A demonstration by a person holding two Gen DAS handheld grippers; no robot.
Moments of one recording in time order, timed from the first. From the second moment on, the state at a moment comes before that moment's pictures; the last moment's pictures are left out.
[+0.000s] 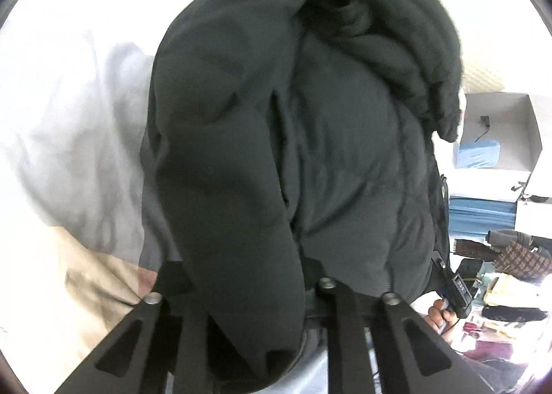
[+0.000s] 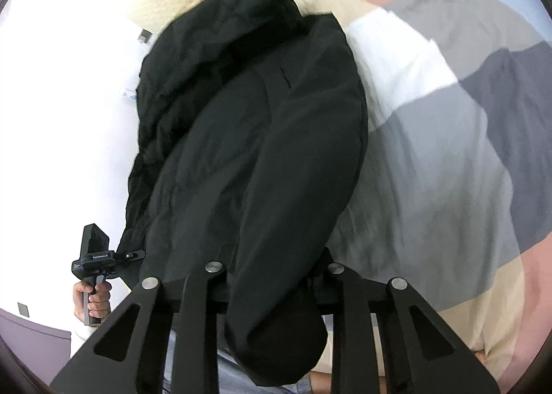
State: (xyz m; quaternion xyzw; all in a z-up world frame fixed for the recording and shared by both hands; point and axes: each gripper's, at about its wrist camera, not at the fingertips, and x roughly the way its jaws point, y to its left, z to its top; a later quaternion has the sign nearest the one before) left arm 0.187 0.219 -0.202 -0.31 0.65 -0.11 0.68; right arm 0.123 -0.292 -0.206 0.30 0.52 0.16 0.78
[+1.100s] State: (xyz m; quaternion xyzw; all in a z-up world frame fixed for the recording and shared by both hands) left arm 0.023 0.231 0.022 -0.27 0.48 -0.11 0.82; right arm -0.044 -0.315 -0.024 0.23 0.38 0.22 0.87
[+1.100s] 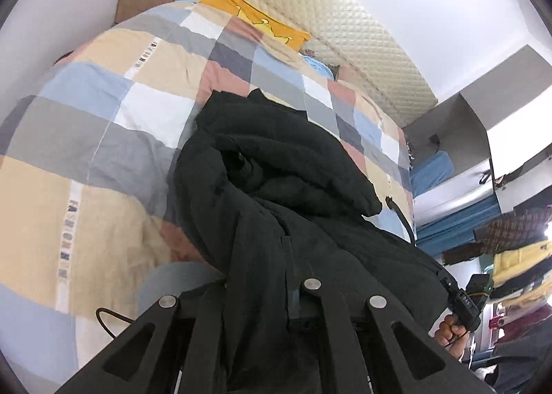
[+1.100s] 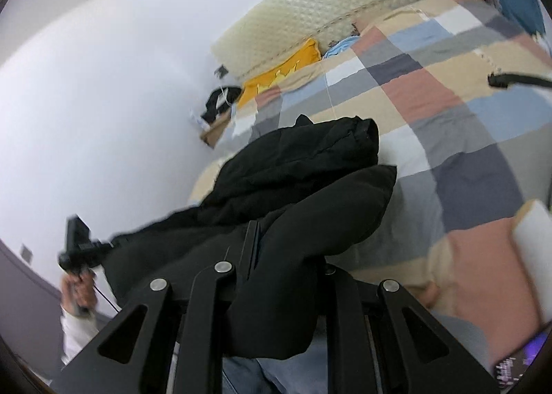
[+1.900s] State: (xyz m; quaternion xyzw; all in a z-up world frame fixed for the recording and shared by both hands) left arm 0.085 0.174 0.110 -0.06 0.42 -0.05 0.90; right arm 0.060 -0.313 0.052 0.15 0.36 0.15 0.91
